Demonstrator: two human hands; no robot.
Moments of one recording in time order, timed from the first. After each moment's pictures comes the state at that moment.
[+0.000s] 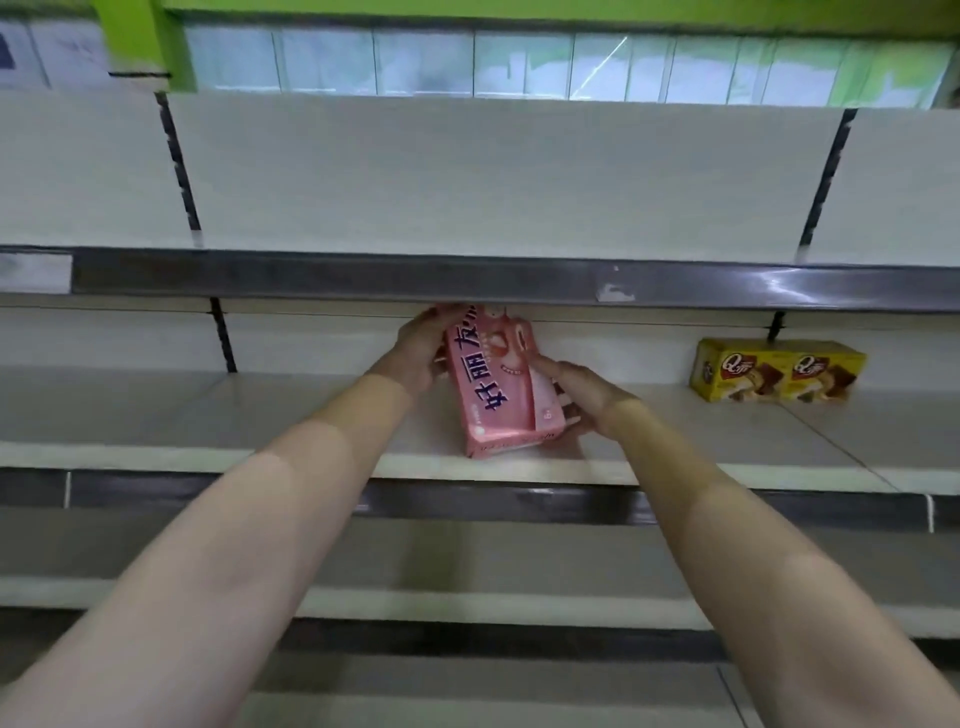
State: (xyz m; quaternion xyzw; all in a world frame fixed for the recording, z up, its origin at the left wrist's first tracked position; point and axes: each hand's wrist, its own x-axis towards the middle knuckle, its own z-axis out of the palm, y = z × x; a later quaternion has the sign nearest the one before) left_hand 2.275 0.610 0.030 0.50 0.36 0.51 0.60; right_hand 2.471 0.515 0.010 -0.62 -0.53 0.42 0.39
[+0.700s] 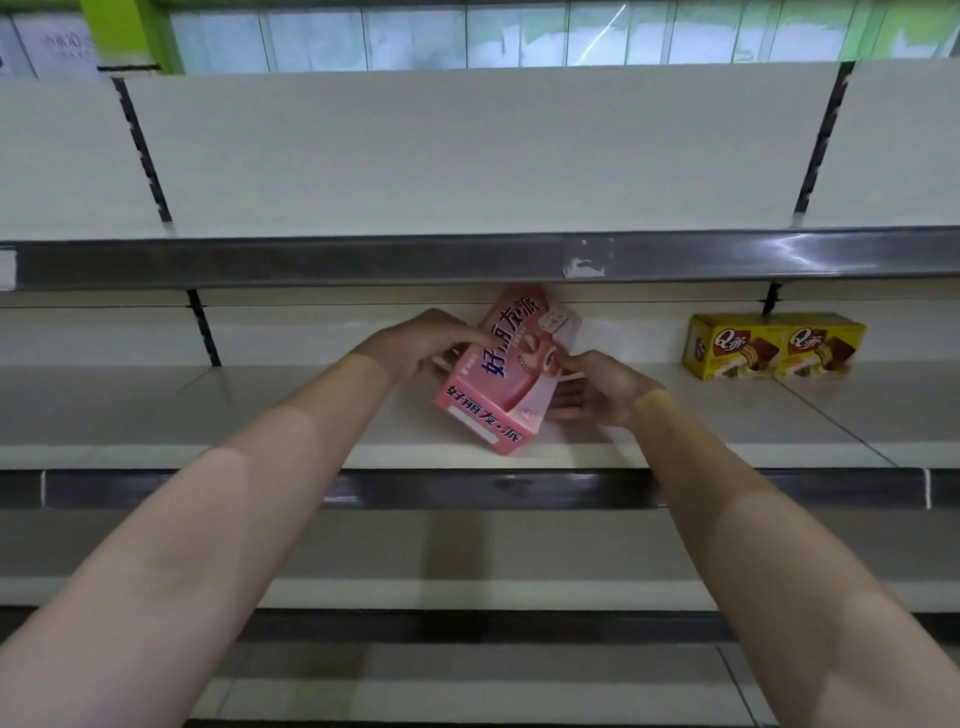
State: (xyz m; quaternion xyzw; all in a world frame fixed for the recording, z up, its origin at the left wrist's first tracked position) left_hand 2.291 0.592 0.045 0.73 0.45 0.23 0.46; right_hand 2.519 0.518 -0.009 -0.56 -0.41 0.54 0.48
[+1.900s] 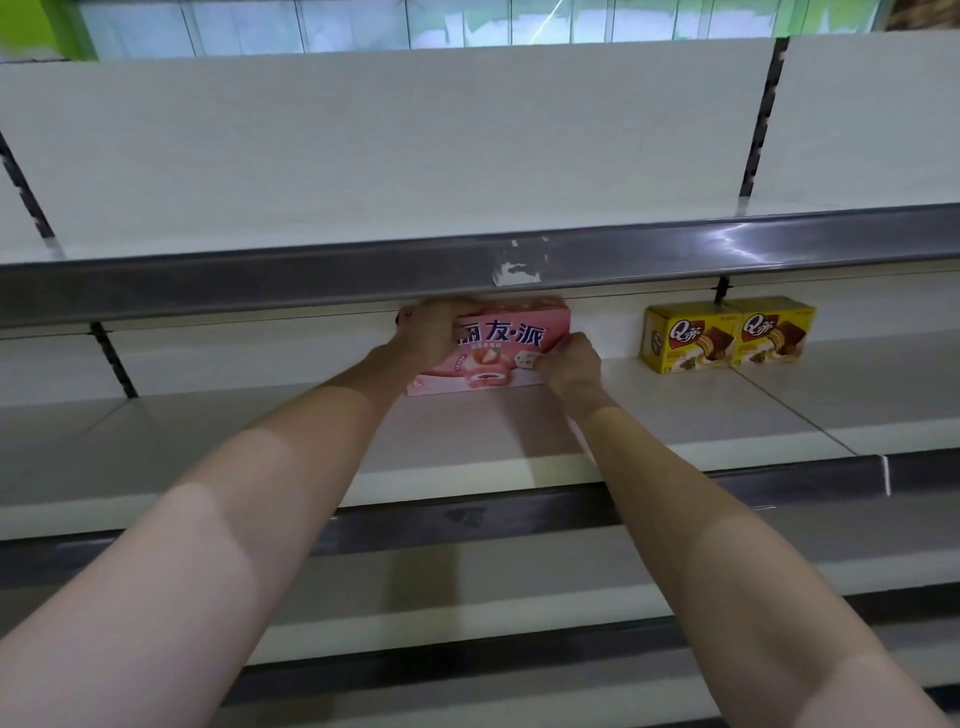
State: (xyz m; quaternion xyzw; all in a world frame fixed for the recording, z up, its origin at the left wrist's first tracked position) left_hand 2.375 0.674 0.019 0.89 0.39 0.21 -0.03; right_hand 2.559 0.589 -0.034 -0.76 -0.40 0.15 0.49
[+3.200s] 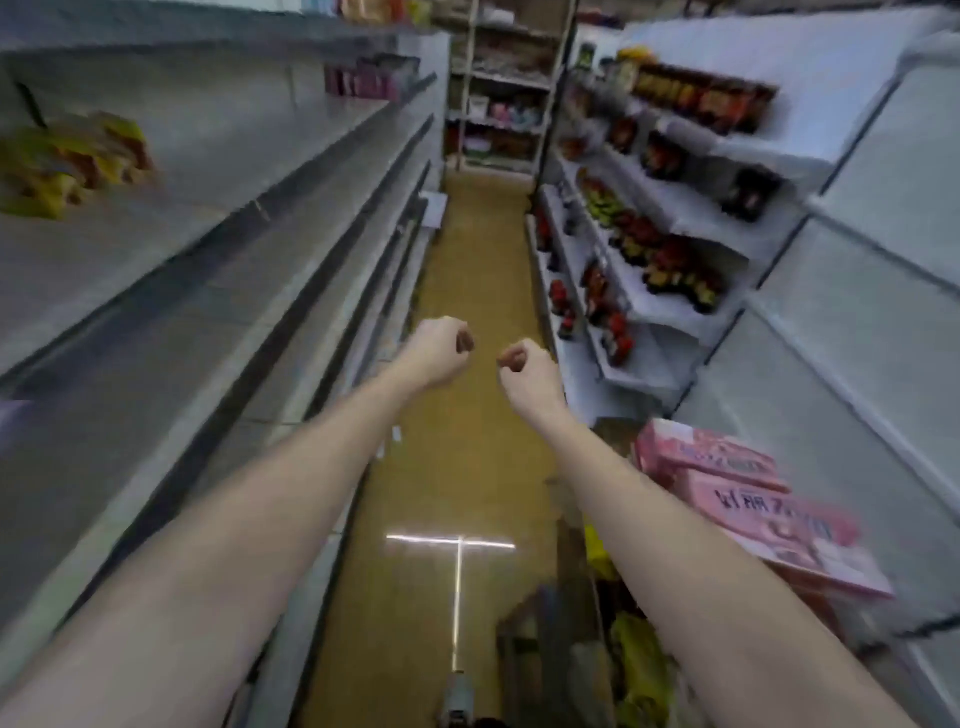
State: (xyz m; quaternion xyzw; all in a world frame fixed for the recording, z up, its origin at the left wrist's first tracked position) left_hand 2.400 0.195 -0.101 0.93 -0.23 0.01 0.28; right_hand 2.329 0.051 -0.117 -0.90 0.13 -0.13 0.40
